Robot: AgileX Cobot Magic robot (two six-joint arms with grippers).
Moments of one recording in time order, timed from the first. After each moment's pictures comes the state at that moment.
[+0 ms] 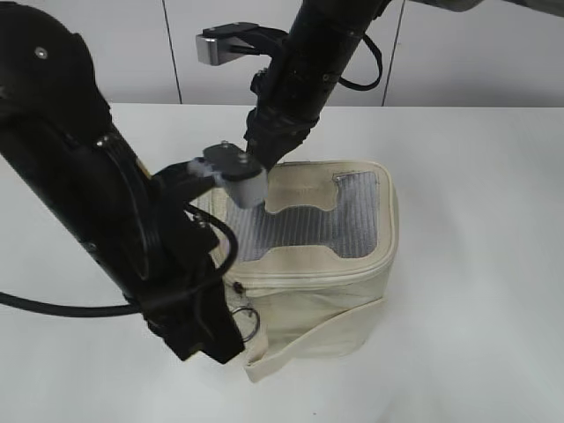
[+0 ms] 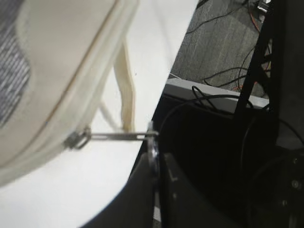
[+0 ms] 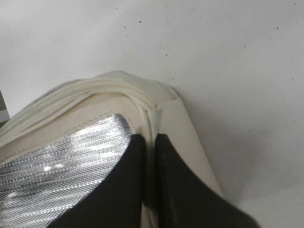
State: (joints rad) left arm -0.71 1.62 -1.00 -0.59 1.00 0.74; right arm 0.58 2.22 -1.97 0.45 1.22 -0.69
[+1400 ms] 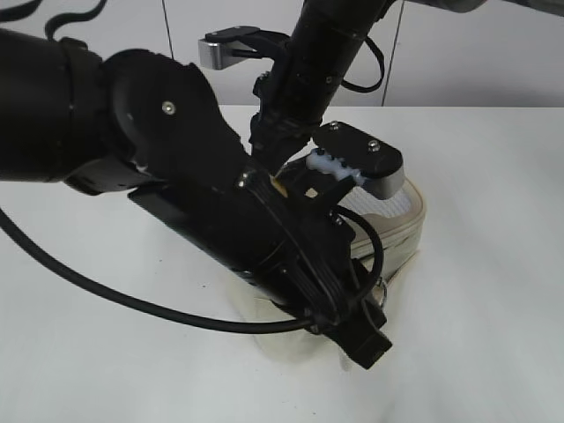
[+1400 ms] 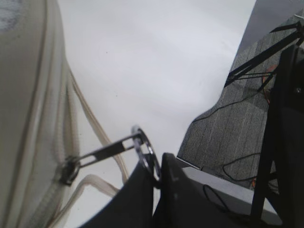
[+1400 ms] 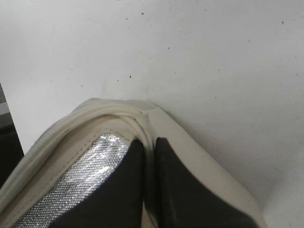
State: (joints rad) left arm -0.99 1.71 -1.09 -0.72 0.57 0.64; right arm 0.58 2.22 -1.96 0.46 1.22 -0.71
